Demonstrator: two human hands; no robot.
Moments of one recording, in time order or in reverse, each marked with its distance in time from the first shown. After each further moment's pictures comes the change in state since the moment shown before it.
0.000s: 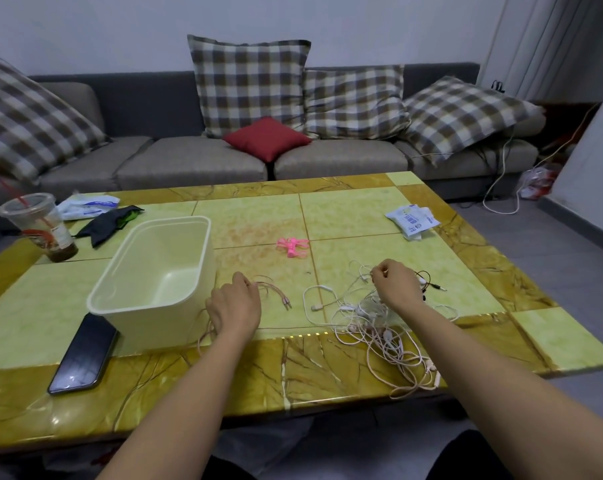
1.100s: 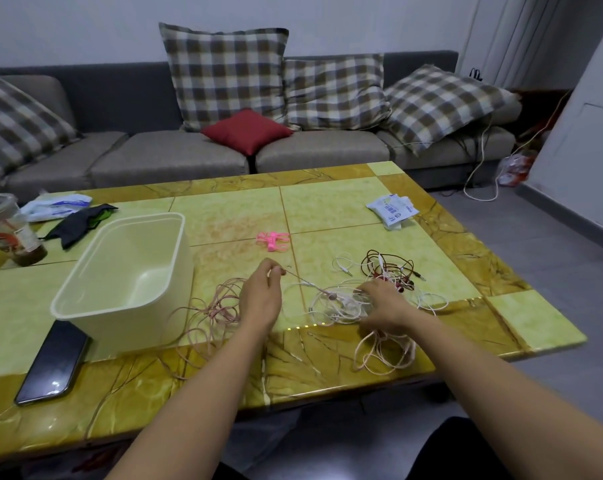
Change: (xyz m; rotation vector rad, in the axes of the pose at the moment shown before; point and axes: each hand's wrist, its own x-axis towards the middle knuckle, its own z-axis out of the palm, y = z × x) left_hand -0.023 0.057 0.023 -0.675 -0.023 0.217; right_hand -0.016 0.047 -0.005 -0.365 -0.436 -0.177
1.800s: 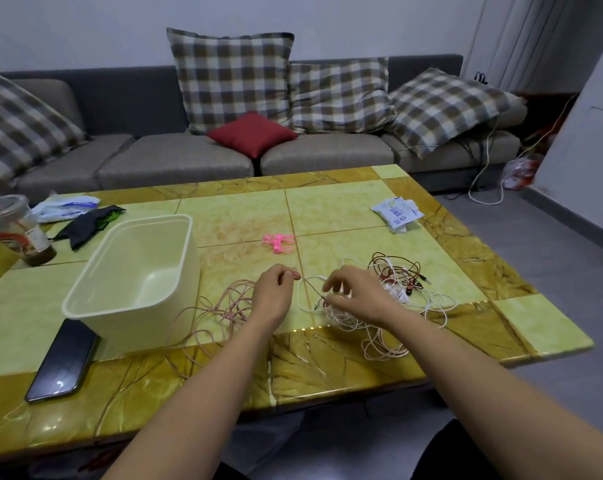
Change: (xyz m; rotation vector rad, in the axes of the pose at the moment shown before) left_hand 0.008 0.005 0.003 -0.163 -0.118 -0.107; right_hand -0.006 -0.056 -0.013 0.163 0.254 -0.313
